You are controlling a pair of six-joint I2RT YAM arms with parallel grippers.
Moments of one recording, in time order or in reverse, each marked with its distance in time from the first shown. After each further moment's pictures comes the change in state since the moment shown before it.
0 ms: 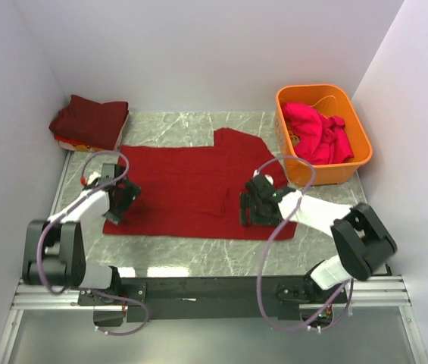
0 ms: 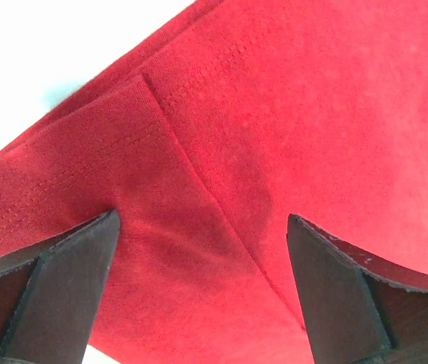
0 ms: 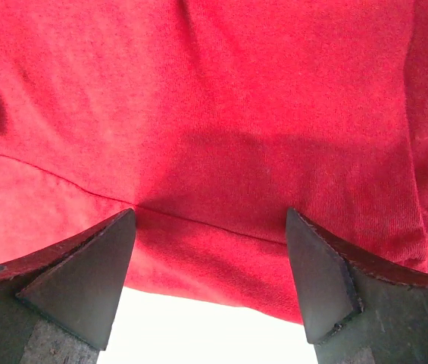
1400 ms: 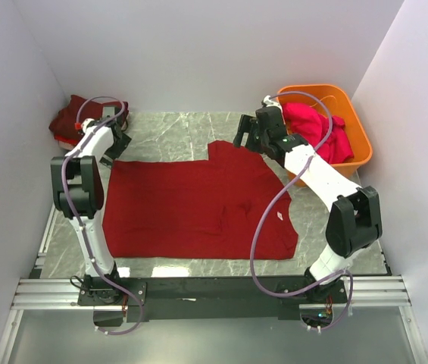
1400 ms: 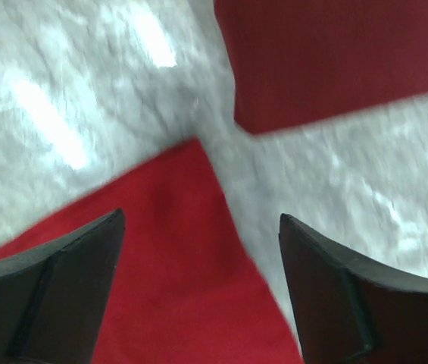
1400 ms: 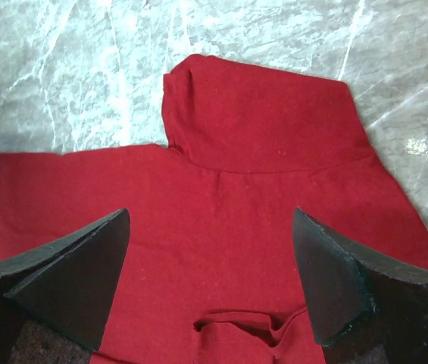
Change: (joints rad) left arm 0.062 0.633 0.909 -0.305 -0.228 0.008; right arm -0.188 0.151 0.610 0.090 -0.011 -0.070
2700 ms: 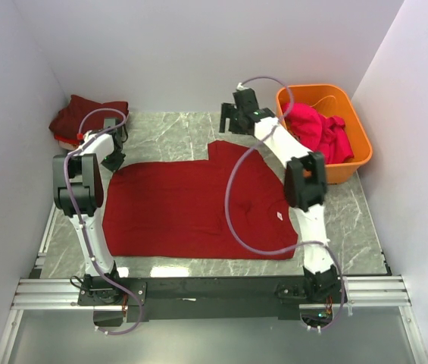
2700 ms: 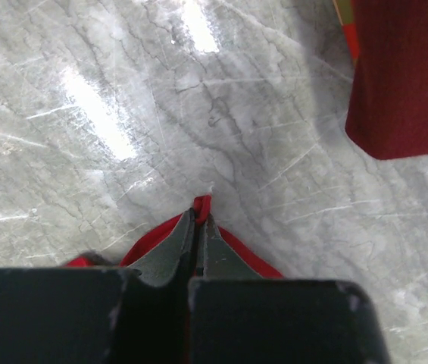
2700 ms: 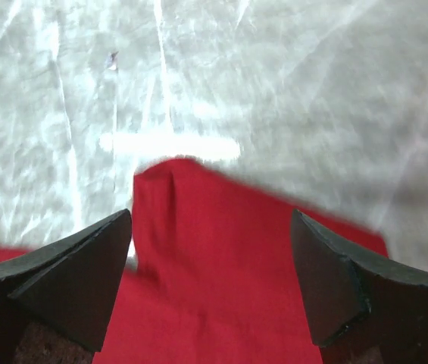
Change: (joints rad) left arm 0.024 0.042 -0.100 0.039 -0.036 0.061; right arm -0.026 0.618 0.663 -0.158 -0.026 -0.148
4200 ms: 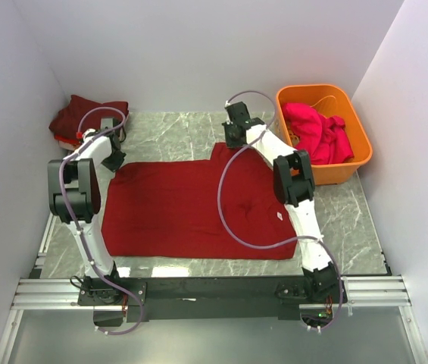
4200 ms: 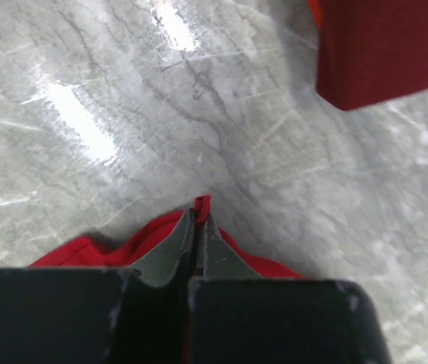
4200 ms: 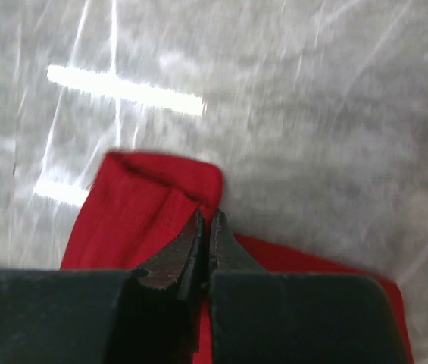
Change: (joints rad) left arm 0.000 -0.080 -0.072 0.056 0.063 0.045; right arm 0.011 0.254 0.161 -0.045 -0.042 -0.186
